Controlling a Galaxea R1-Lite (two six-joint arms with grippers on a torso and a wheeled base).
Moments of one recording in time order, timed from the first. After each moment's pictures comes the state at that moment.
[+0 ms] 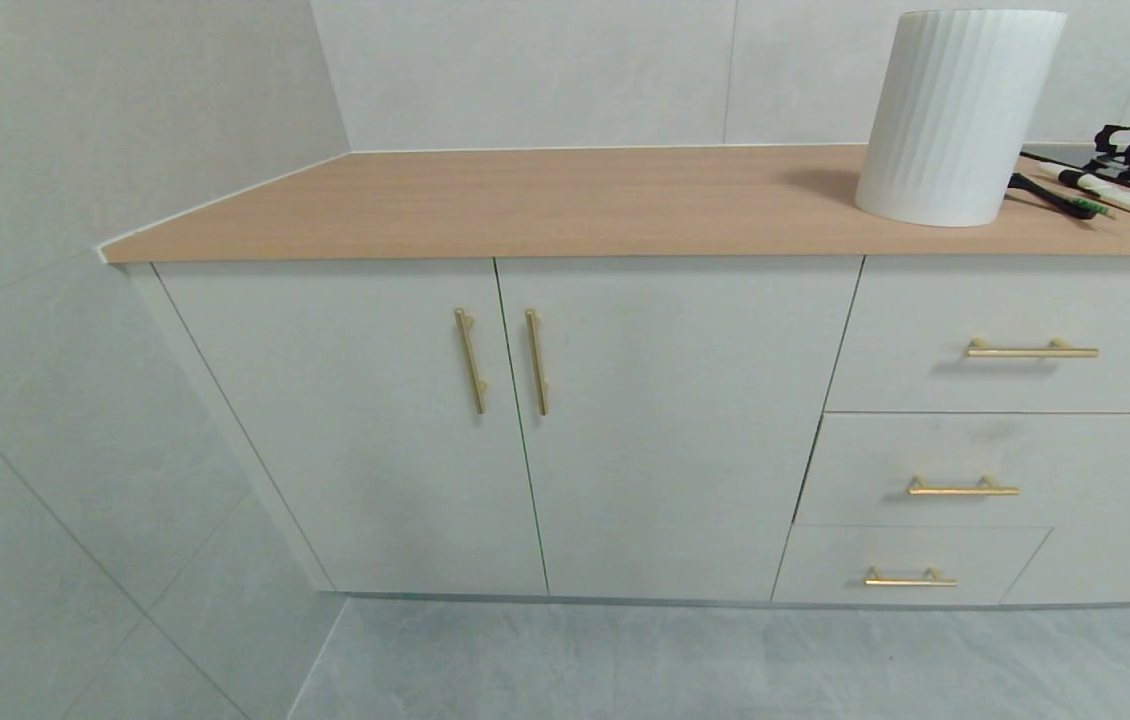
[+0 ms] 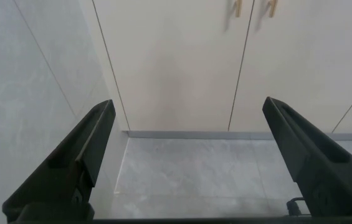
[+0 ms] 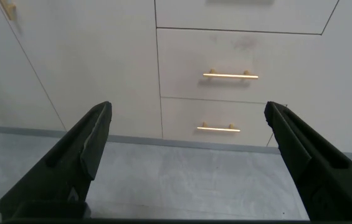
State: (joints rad) left arm 0.01 0.00 0.00 0.00 0.00 0.02; right arm 0.00 0.00 0.00 0.00 0.04 -0.02
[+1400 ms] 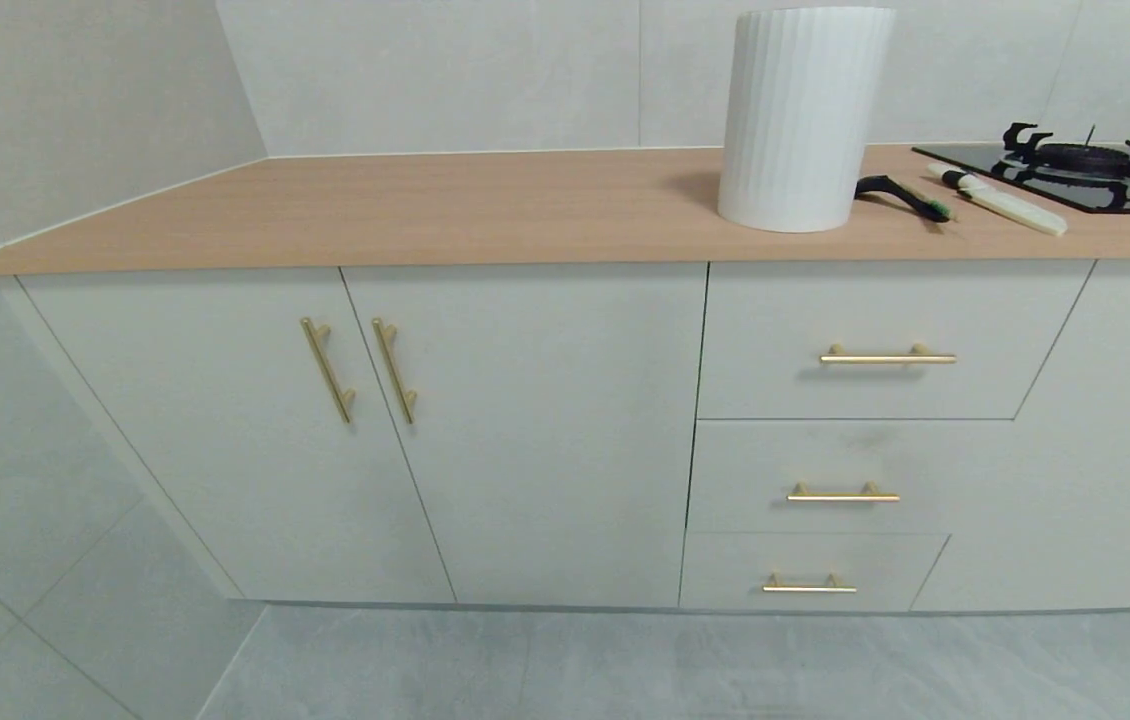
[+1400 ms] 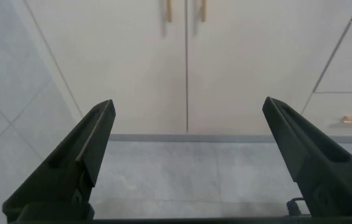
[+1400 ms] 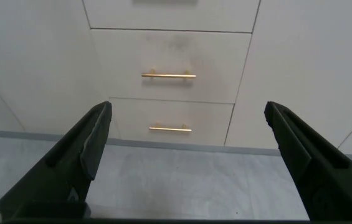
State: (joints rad) left arm 0.01 0.00 0.00 0.00 0.00 0.02; right arm 0.00 0.00 0.00 0.00 0.04 -0.03
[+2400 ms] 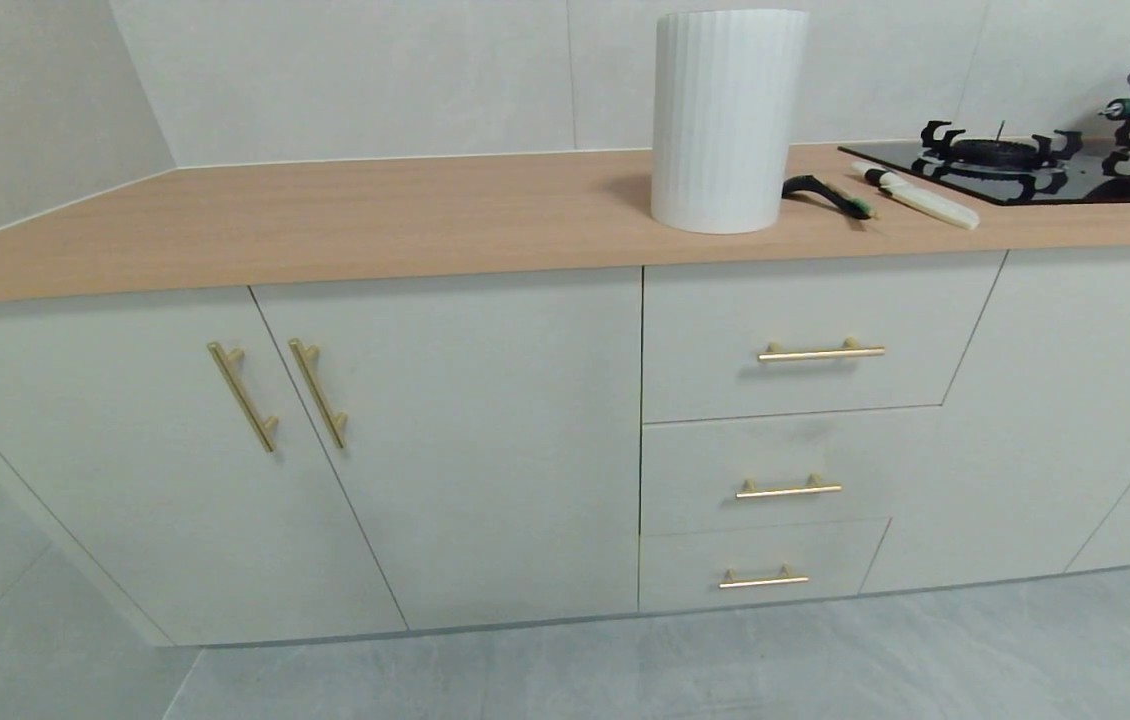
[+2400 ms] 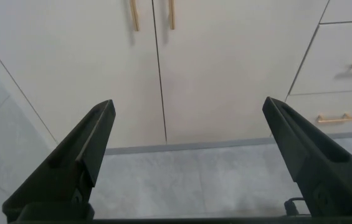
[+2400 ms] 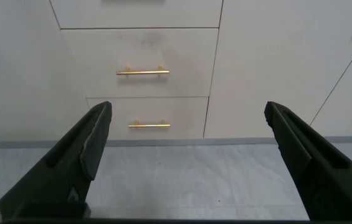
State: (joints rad) left arm 0.01 0.00 0.00 0.00 0.00 0.01; right arm 0.00 0.00 0.00 0.00 0.04 -0.03
